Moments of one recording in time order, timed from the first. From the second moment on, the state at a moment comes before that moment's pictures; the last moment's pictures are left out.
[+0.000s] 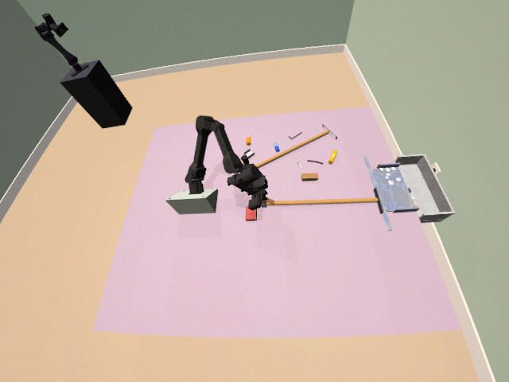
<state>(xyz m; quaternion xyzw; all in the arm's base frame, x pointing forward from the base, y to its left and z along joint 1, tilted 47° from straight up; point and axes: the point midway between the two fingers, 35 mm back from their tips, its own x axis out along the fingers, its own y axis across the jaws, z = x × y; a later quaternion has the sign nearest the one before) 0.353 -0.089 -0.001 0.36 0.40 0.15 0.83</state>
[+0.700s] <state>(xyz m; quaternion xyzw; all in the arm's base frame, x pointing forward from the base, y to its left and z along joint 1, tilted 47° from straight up) 0.326 -0.080 0.001 0.37 0.39 0.15 0.83</state>
